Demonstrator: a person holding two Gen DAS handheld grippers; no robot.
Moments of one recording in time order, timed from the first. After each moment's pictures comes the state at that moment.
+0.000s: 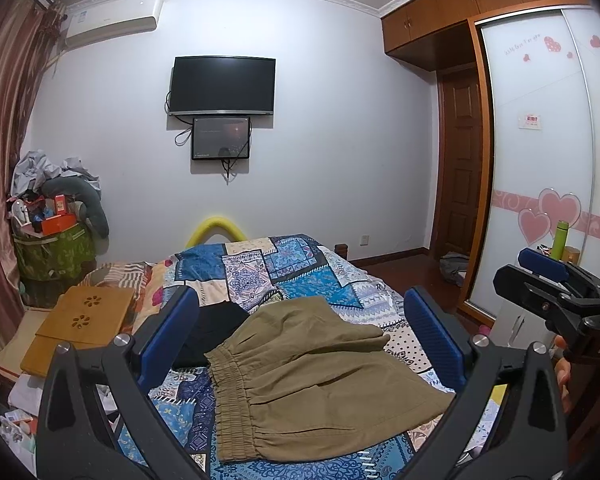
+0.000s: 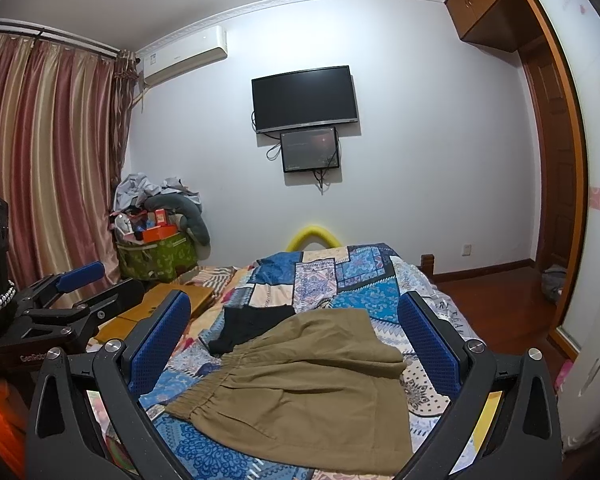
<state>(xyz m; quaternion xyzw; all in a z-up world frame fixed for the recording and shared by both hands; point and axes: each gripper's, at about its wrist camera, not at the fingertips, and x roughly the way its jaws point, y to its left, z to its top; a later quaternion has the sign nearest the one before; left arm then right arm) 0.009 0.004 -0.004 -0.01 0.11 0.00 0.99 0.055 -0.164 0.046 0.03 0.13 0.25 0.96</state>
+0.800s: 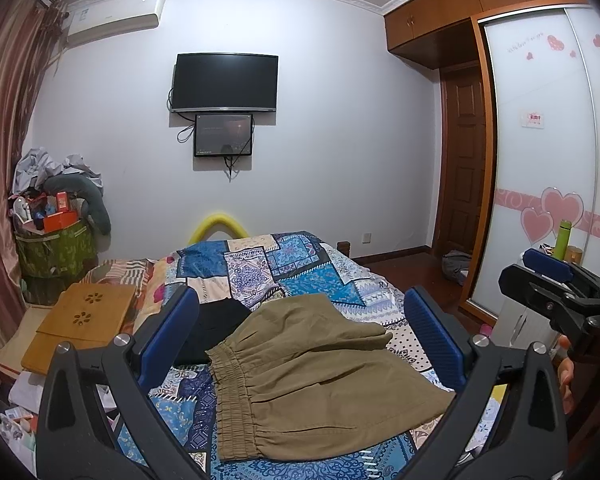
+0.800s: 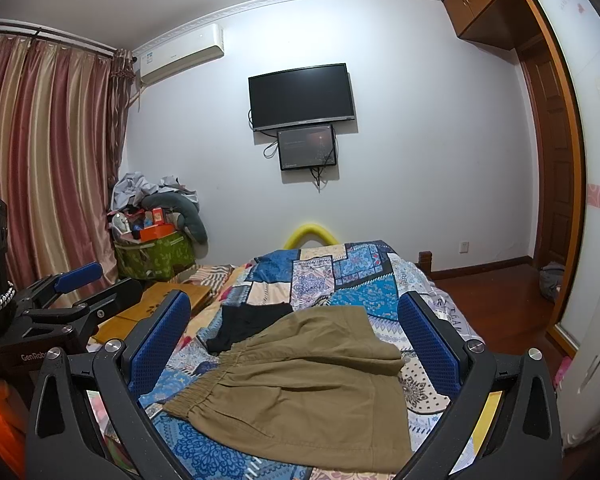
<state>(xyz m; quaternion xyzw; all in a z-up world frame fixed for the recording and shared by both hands) 0.012 0.006 -0.009 -0.01 0.12 0.00 0.99 0.059 -0.164 0.044 0.03 0.13 0.25 0.96</state>
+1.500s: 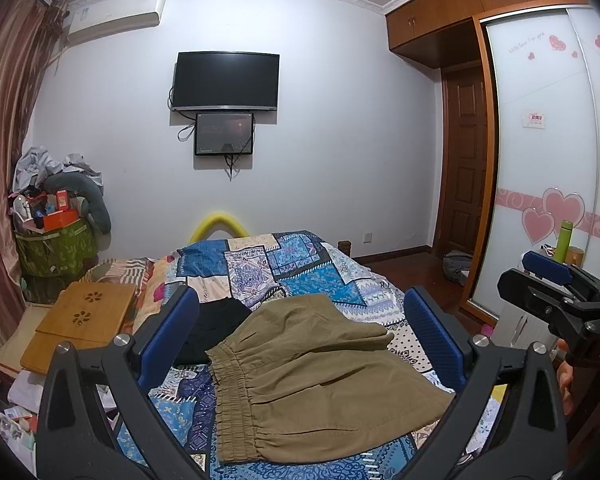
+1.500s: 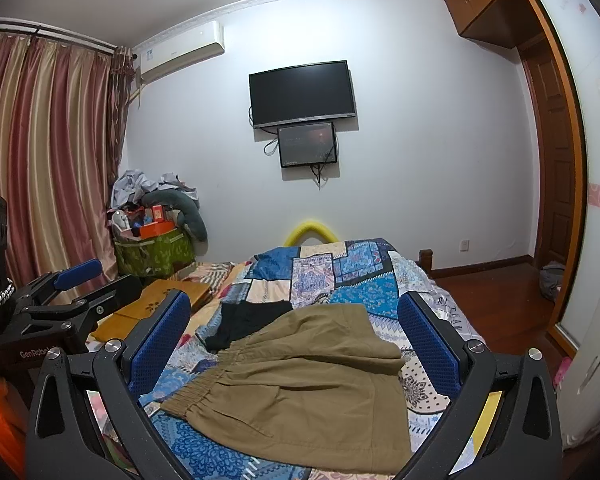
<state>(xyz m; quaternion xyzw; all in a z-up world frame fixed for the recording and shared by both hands) 0.016 0.007 -0.011 -0.02 0.12 0.00 0.99 0.062 -0.163 0.039 0.03 0.13 0.25 0.96</state>
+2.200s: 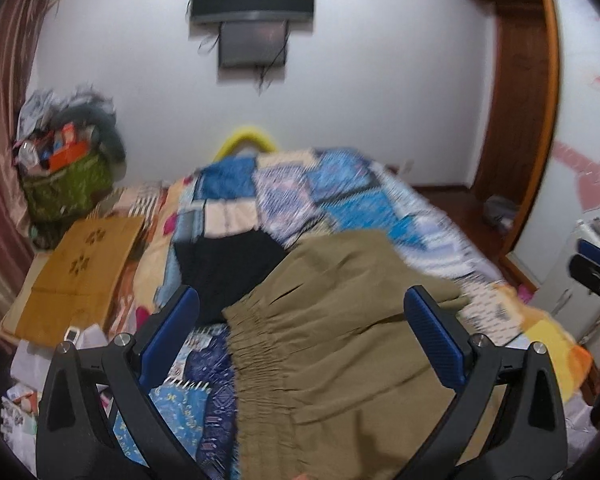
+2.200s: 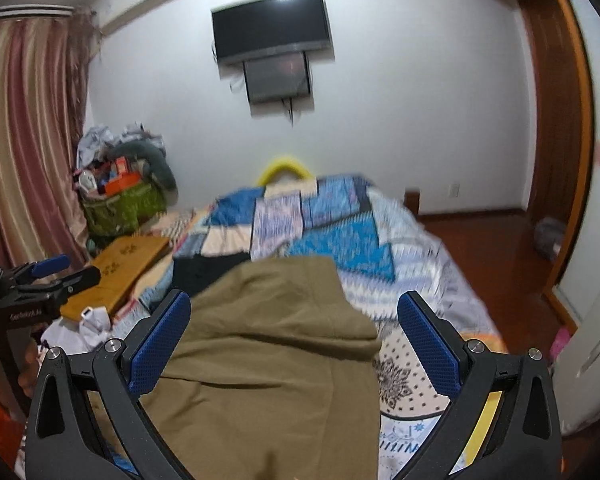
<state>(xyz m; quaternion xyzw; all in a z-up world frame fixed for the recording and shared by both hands) 0.196 0.071 -0.098 -0.03 0.29 0.07 0.95 0.201 -0.180 -0.036 0.01 0.26 0.23 0.94</state>
